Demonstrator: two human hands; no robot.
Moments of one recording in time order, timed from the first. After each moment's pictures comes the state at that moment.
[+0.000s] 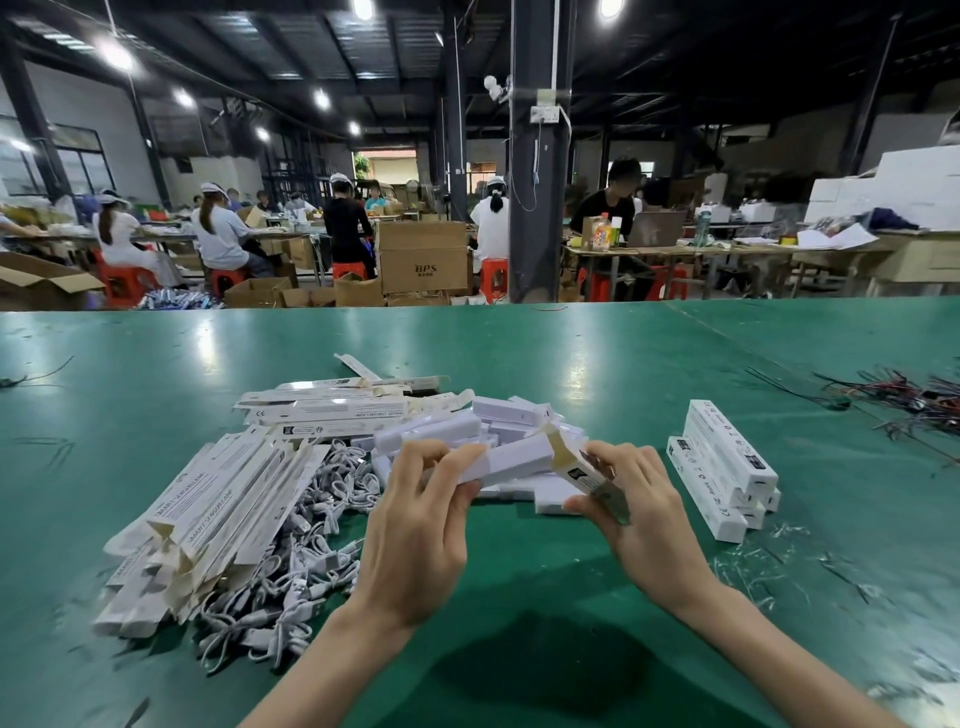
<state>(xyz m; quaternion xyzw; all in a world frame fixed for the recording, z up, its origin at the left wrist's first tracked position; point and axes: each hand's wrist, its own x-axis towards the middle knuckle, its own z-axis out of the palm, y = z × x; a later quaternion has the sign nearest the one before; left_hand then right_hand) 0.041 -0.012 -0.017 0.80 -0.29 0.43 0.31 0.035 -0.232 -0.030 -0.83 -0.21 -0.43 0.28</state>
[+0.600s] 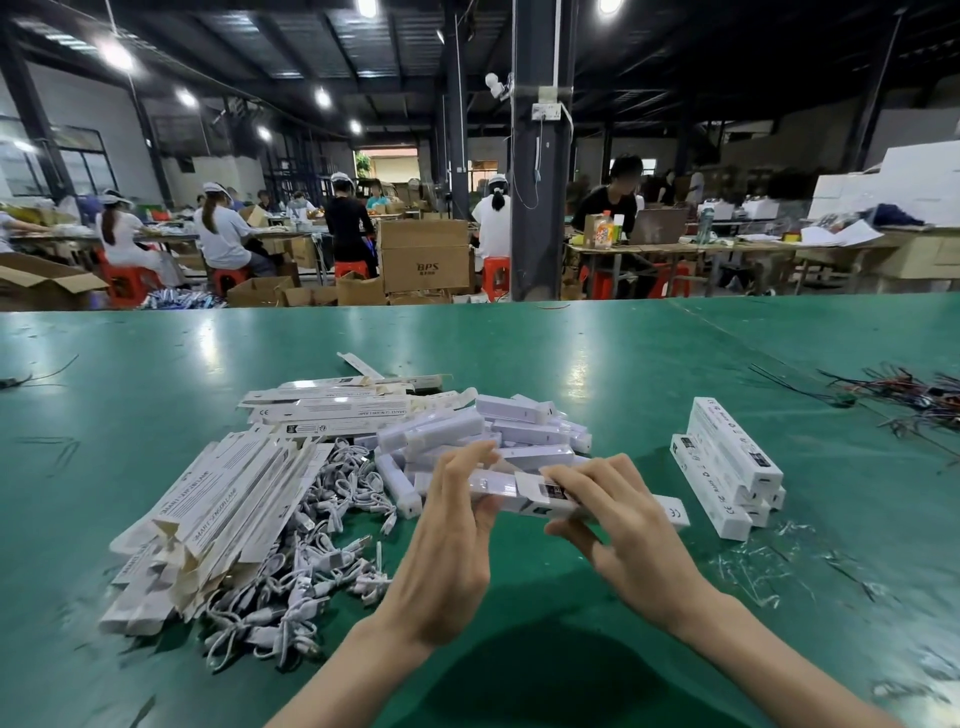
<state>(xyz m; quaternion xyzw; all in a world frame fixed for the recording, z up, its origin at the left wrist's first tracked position) 0.035 -0.026 -0.028 0.77 -0.34 0.32 0.43 0.027 -0.222 -0.031 -0.86 -0.27 -0.38 0.20</state>
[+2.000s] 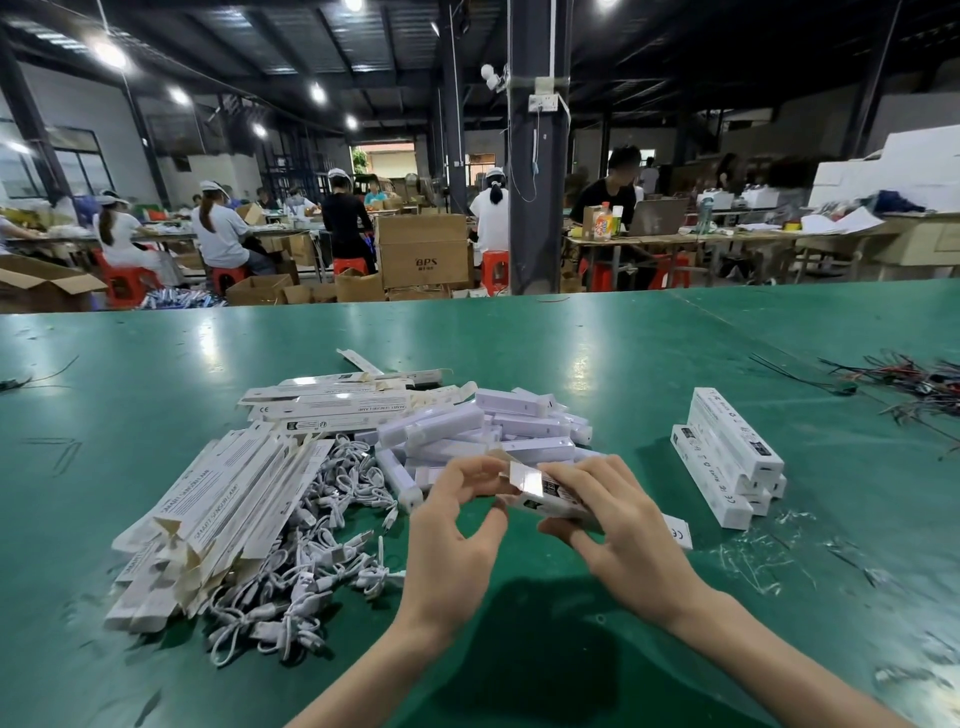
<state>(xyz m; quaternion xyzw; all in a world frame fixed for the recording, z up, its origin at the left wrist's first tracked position) 0.027 -0.038 -0.032 0.72 -0.21 0.21 0.63 0.025 -0.215 -0.039 -0.87 -0.24 -0.35 0.25</state>
